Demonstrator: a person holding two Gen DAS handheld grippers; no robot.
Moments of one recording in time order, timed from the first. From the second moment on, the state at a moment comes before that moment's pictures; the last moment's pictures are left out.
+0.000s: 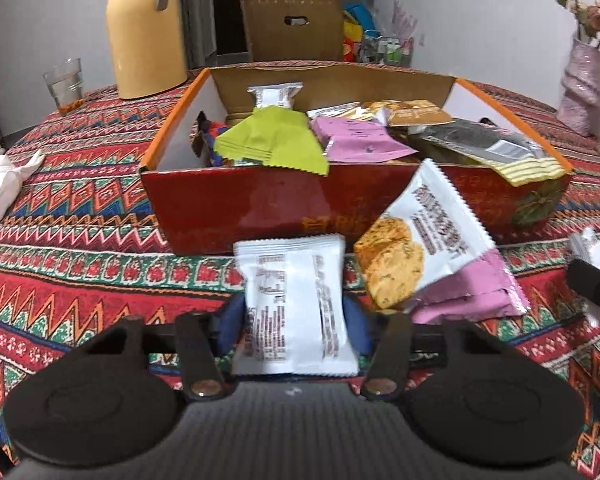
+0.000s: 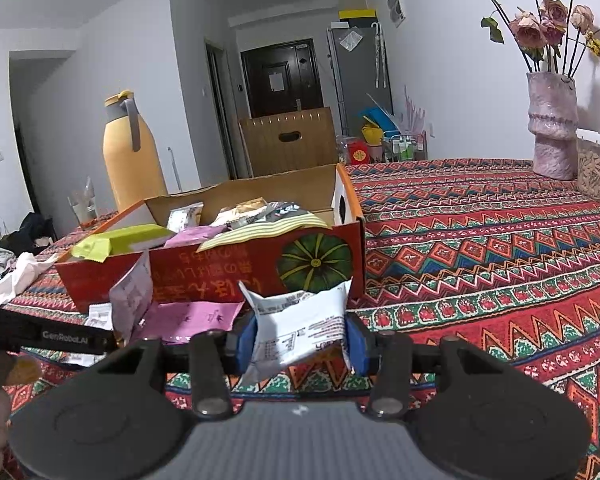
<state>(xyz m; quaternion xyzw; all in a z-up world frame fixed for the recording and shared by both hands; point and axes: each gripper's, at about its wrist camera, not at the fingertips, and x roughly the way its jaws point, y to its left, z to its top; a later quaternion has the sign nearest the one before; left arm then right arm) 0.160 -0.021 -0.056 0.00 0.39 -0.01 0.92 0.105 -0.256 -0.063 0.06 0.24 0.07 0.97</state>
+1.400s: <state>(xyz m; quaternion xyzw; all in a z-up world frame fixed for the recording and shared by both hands) 0.133 -0.010 0.038 -0.01 0.23 -0.05 0.97 0.112 -0.220 0.002 0.01 0.15 0.09 0.98</state>
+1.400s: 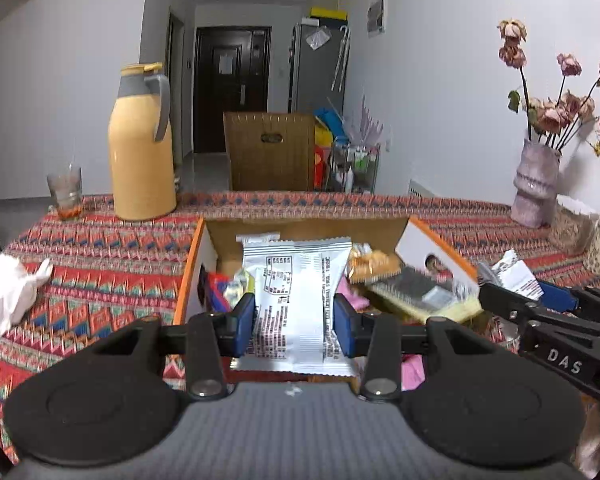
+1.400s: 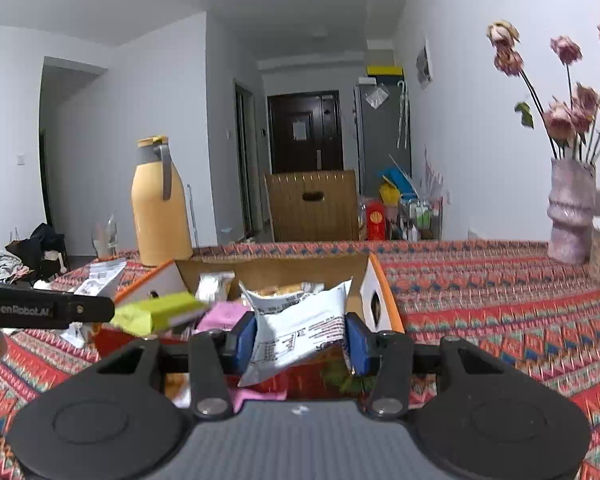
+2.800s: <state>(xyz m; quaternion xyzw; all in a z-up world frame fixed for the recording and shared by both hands) 0.224 0.008 0.019 -0.07 0.20 0.00 0.98 0.224 -0.192 -0.019 0.00 0.18 0.08 0.98</state>
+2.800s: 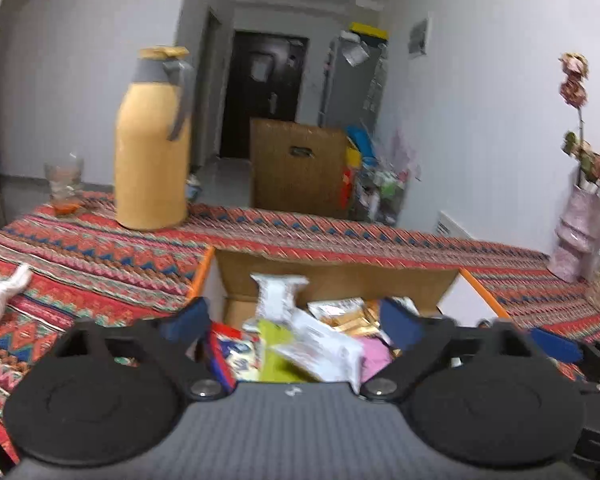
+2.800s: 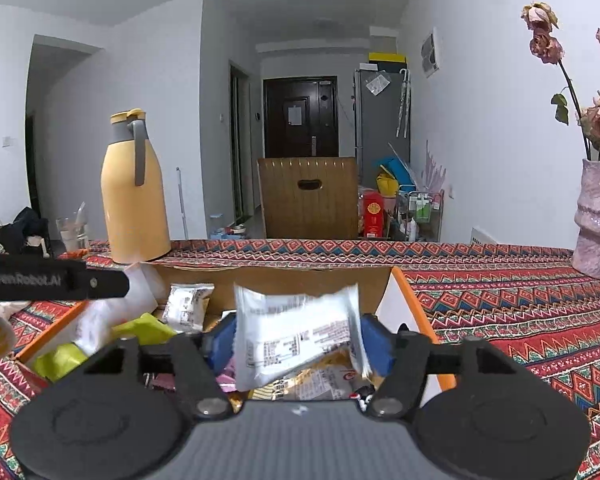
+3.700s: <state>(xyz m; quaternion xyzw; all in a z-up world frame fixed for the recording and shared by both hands) 0.202 0.004 0.046 -0.08 0.20 0.00 0.98 0.206 -0.200 0.002 0.01 0.17 0.06 0.98</state>
